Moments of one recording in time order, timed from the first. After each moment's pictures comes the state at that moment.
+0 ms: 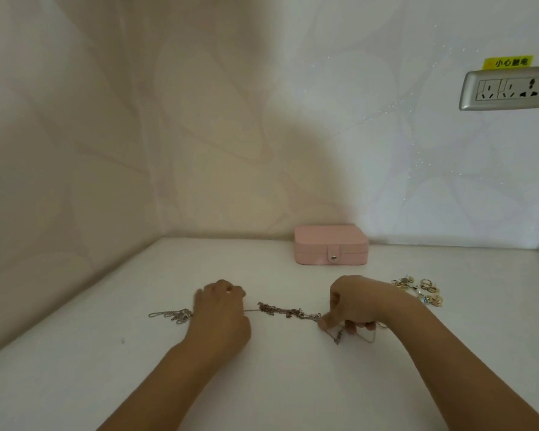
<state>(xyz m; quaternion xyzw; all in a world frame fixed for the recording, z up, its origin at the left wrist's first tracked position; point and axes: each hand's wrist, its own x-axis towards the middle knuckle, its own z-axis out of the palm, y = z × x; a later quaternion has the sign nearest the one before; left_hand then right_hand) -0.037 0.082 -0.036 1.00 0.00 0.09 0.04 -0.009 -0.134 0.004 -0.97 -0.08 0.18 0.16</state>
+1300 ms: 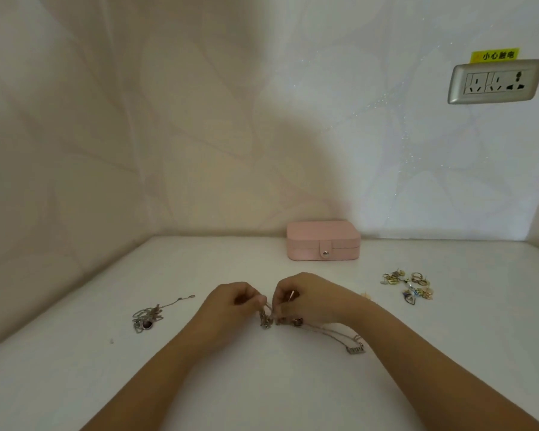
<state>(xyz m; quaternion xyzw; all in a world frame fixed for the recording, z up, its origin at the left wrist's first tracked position) -0.023 0.079 -0.045 0.90 -0.10 0.07 0.43 -0.002 -0.102 -0.020 -0.91 -0.25 0.08 0.32</state>
